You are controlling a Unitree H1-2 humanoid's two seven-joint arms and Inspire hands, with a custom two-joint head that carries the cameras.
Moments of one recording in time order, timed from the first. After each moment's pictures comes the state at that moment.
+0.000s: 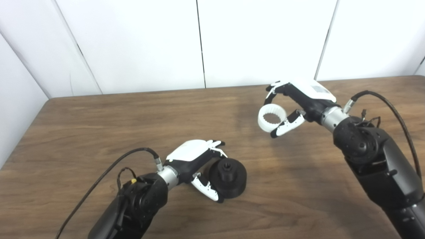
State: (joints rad) left arm -0.32 0.33 -0.48 -0.21 0.71 0.27 -0.55; right arm -0.50 -0.43 0.28 -0.25 -0.64 0.32 0.43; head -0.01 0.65
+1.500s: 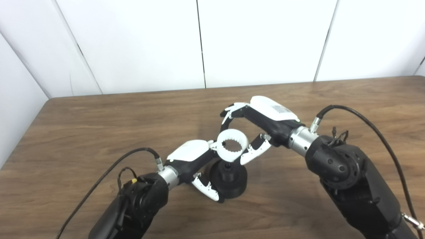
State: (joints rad) left arm -0.32 0.33 -0.48 -0.21 0.71 0.26 -0.56; right arm -0.47 -0.32 0.40 -0.45 -0.65 0.41 0.59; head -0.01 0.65
